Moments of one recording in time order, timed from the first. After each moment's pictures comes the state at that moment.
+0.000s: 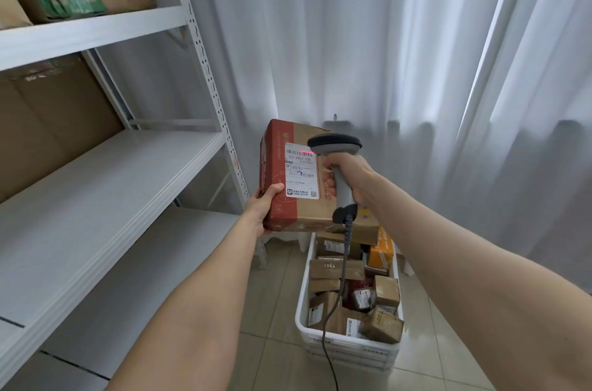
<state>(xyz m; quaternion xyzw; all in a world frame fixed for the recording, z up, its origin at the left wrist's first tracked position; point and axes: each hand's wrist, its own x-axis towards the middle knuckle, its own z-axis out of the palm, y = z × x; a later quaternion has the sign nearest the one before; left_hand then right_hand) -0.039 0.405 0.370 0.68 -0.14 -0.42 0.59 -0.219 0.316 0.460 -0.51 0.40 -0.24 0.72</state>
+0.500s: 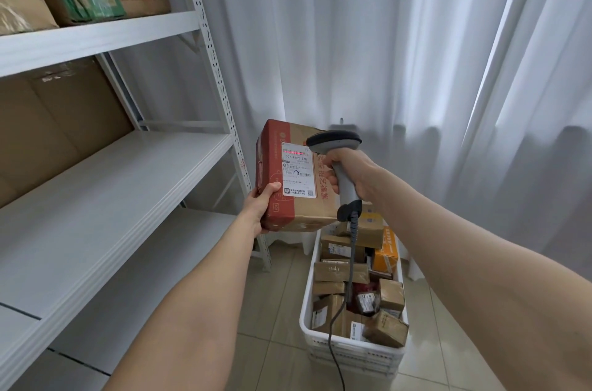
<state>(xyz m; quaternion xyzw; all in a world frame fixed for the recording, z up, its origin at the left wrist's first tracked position) -0.026 0.426 0.383 0.68 -0.13 -0.41 0.60 -0.211 0.335 0.482 -0.55 0.38 -0.21 0.72</state>
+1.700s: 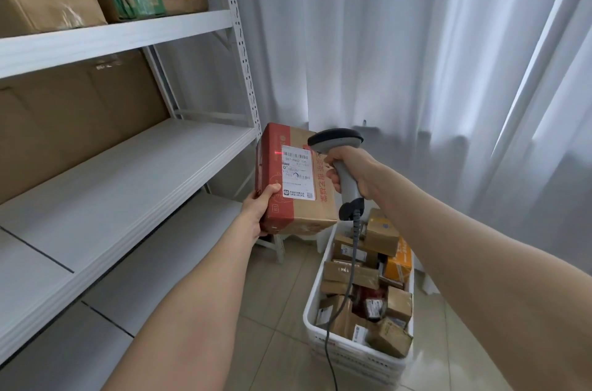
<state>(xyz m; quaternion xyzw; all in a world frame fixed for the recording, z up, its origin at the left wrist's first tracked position) -0.044 0.454 0.385 0.70 -0.08 -0.36 0.61 -0.222 0.334 0.495 -0.57 0.33 -0.14 0.74</state>
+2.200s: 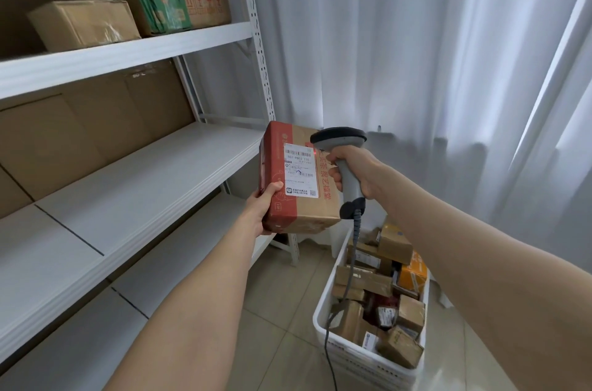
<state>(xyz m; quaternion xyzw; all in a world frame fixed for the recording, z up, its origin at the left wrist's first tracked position) -0.071 0.474 0.411 0.71 -0.07 -0.34 0.61 -0.234 0.335 0.504 -0.57 0.30 -0.12 0.76</state>
